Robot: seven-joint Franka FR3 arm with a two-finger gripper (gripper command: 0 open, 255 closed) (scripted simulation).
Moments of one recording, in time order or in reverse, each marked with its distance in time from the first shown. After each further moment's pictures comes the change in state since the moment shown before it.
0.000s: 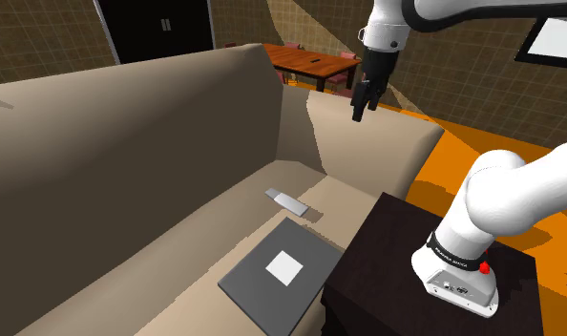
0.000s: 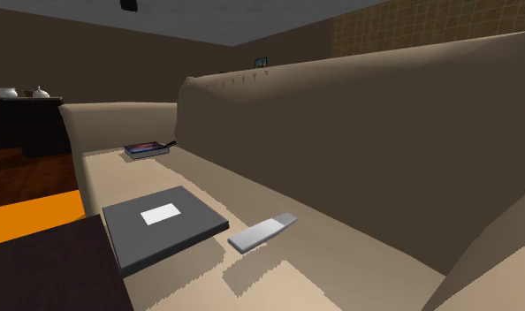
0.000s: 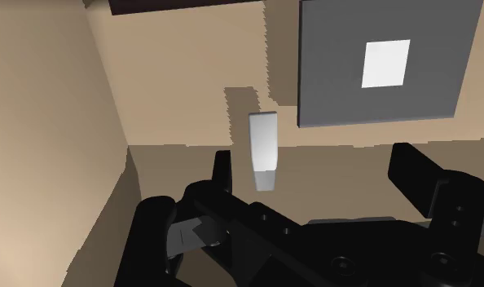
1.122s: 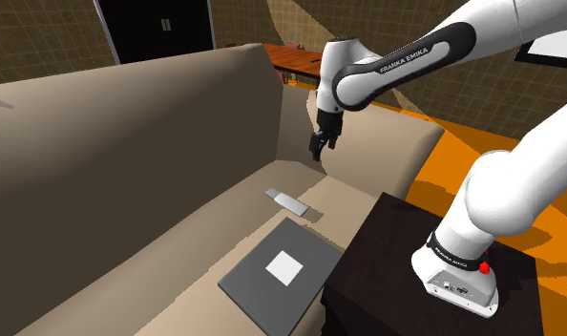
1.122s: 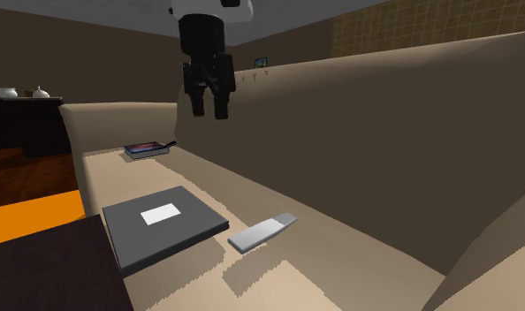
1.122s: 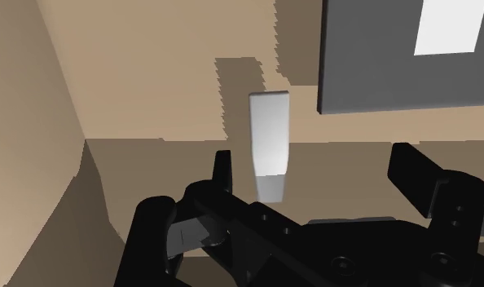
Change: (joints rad) arm -0.005 0.423 -0.006 -0.110 -0.013 0.516 -0.005
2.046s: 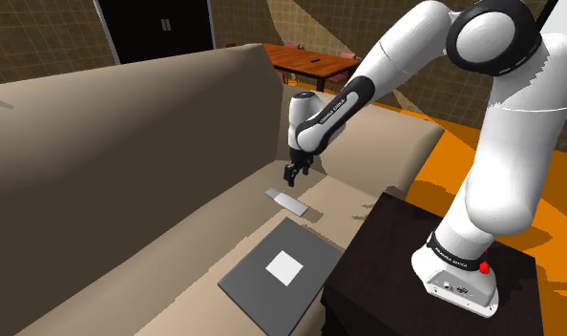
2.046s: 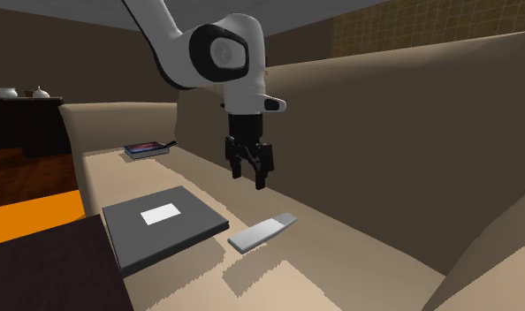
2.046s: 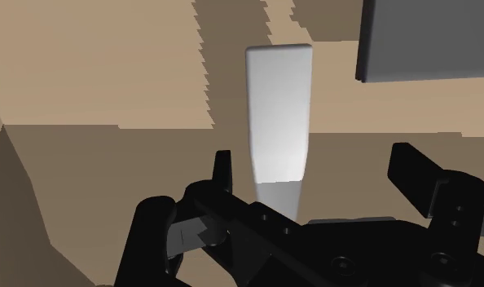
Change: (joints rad) arm -0.001 0.551 -0.001 0.179 -0.018 0.358 0.010
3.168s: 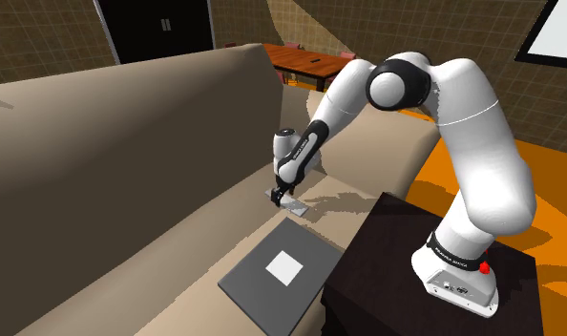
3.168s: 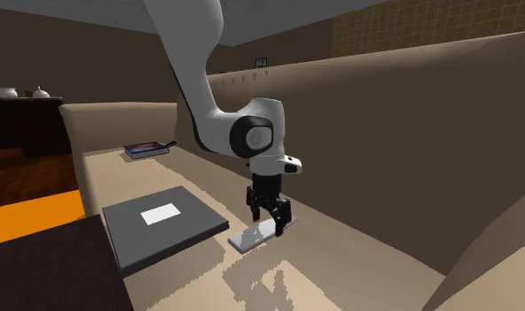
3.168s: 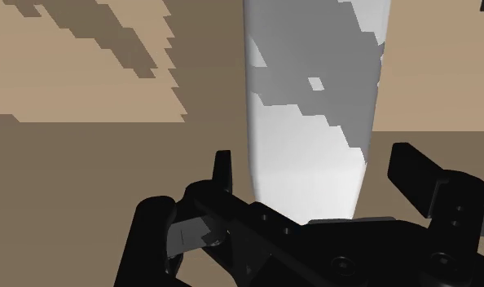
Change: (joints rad) arm 0.002 0.484 -0.008 0.311 -0.009 0.162 0.002
